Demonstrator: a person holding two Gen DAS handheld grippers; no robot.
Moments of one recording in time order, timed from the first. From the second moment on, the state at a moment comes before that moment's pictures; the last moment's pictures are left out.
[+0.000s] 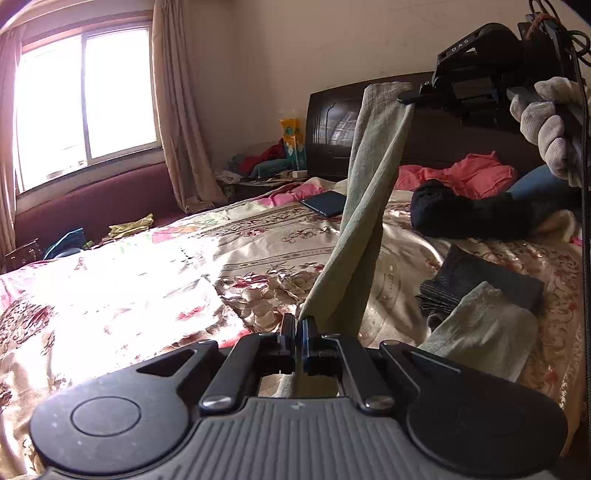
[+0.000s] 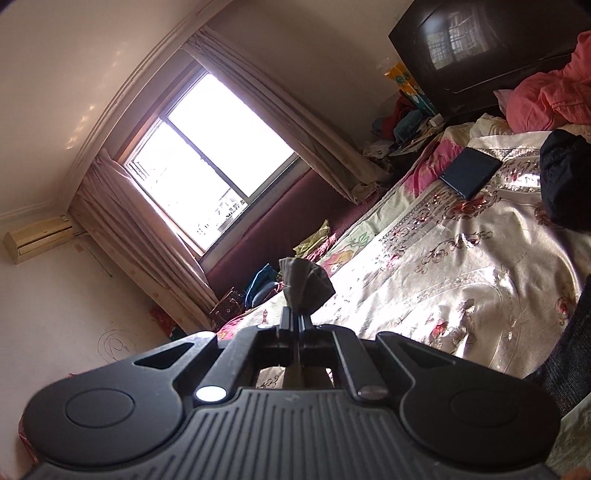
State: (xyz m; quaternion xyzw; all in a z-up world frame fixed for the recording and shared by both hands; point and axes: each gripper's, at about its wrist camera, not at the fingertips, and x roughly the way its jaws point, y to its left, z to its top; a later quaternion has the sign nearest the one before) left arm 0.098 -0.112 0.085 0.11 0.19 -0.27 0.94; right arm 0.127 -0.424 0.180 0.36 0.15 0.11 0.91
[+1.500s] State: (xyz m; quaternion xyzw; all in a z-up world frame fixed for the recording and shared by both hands) left arm 0.093 -0.133 0.006 0.17 0.26 -0.33 0.89; right arm 0.082 -0.480 0.029 0.46 0.21 -0.05 0.86
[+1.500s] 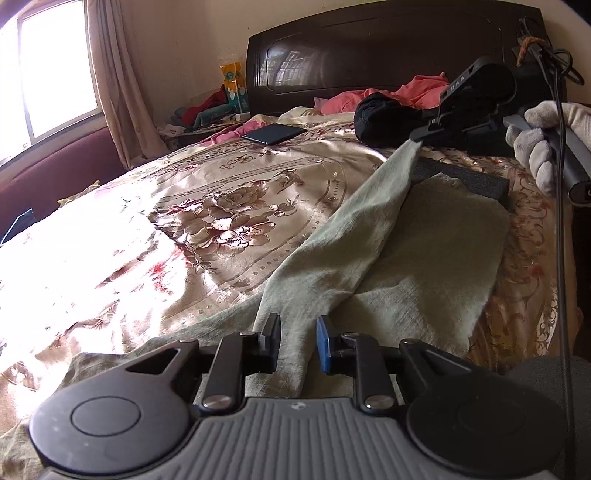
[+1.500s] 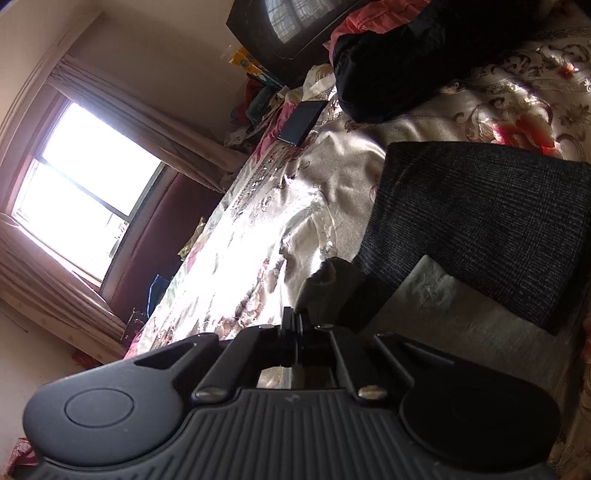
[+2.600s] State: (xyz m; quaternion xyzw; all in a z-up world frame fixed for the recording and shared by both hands) left arm 0.056 -0.165 -0.021 0.24 0.28 -0.38 0.85; right arm -0.003 -0.523 0.018 0.49 0.17 -0.05 0.85
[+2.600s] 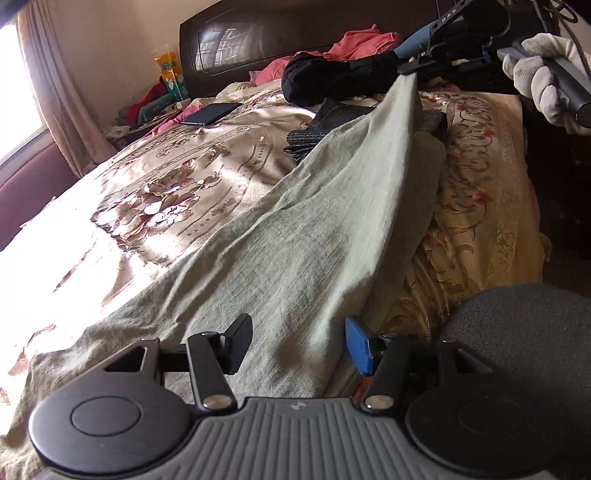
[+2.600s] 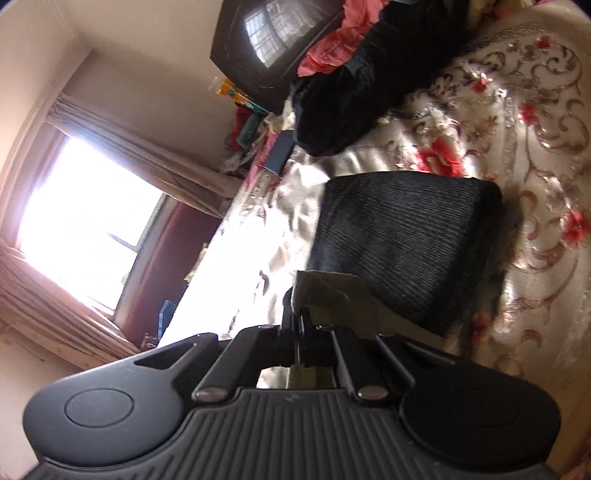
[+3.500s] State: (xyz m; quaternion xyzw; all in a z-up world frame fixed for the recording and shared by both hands) left arm 0.057 -0.149 -0.022 0.23 0.30 -0.37 0.85; right arm 0.008 -0.498 0.054 0.45 0.09 0.05 0.89
